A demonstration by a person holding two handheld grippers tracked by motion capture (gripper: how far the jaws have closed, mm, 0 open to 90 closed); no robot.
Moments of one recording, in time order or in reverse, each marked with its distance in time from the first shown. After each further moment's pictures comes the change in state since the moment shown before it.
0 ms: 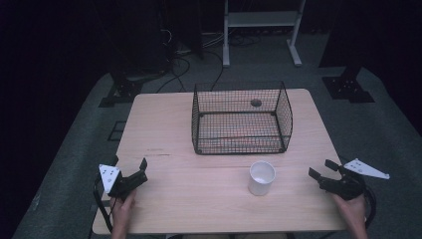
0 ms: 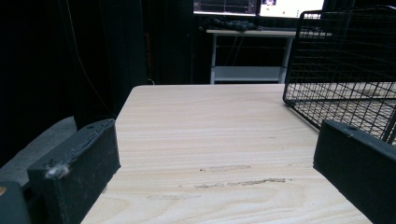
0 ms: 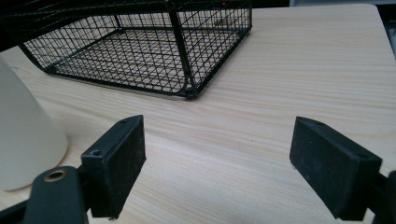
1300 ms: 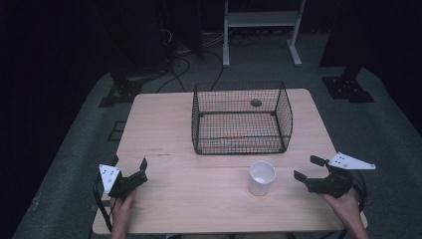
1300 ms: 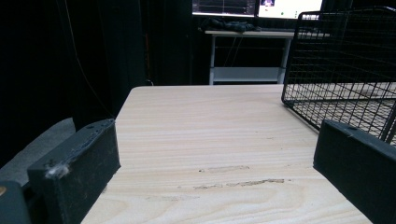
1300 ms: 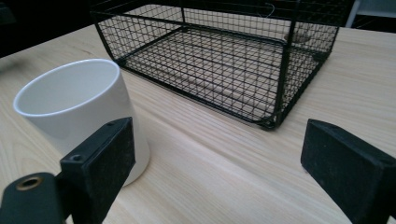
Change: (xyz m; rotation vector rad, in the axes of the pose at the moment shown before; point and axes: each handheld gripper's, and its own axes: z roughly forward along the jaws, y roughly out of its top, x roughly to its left) left arm 0.000 0.000 0.000 -0.005 -0.007 0.000; right arm 0.052 0.037 0.005 0.057 0.162 -0.148
